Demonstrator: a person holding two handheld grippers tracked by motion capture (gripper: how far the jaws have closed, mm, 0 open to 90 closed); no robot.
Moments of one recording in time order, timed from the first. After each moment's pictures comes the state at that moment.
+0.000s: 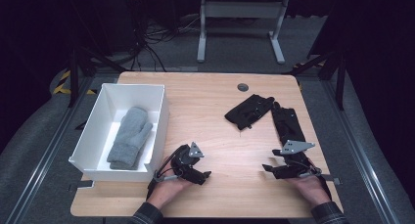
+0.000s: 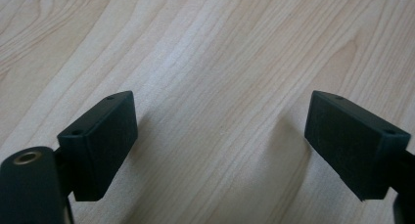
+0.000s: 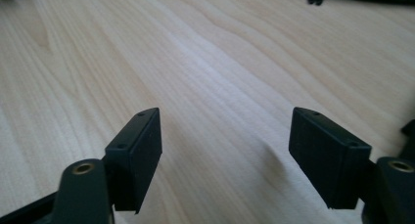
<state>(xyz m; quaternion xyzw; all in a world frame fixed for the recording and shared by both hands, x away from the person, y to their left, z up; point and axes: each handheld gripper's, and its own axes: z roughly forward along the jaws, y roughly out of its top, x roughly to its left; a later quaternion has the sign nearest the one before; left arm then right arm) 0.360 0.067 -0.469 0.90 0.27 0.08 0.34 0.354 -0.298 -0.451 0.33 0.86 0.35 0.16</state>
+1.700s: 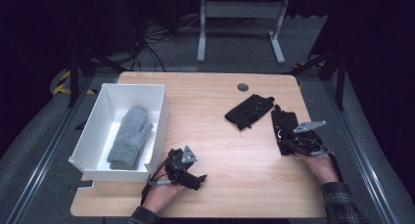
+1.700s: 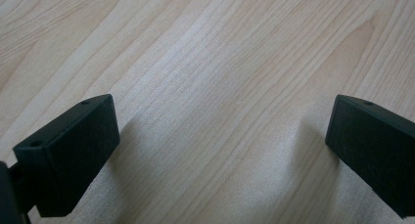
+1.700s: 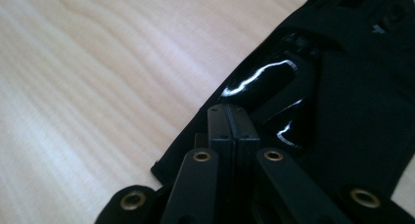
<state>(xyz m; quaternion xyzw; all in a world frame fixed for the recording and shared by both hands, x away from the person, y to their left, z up) 0.351 0.083 -0.478 0.88 0.29 0.10 0.35 0.411 -0.352 -0.445 0.38 0.86 0.30 0.15</state>
